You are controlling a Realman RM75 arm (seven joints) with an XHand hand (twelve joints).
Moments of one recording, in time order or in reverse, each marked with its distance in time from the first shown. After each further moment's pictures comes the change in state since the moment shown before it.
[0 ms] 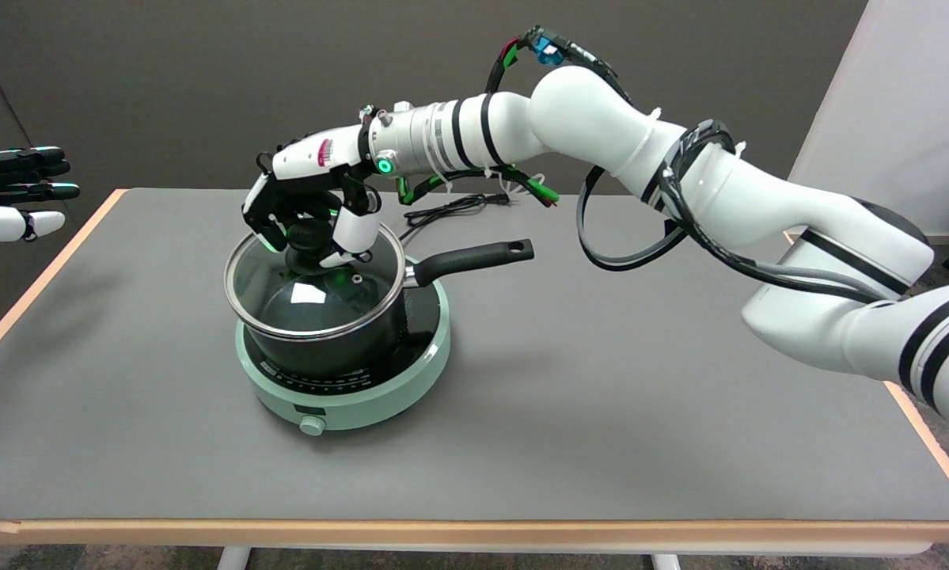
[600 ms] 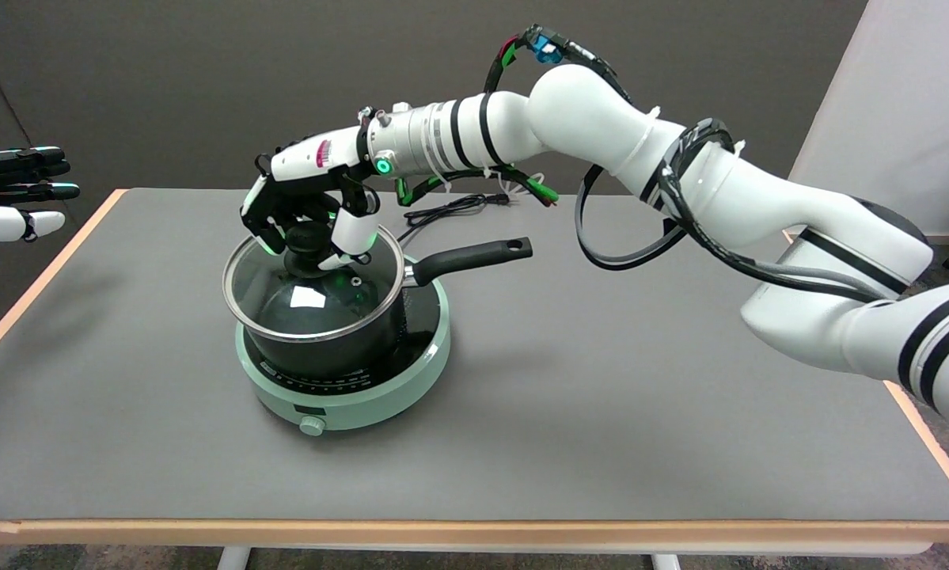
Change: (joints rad) arm 0.003 -0.003 0.001 0.000 -0.004 -0.013 0.023
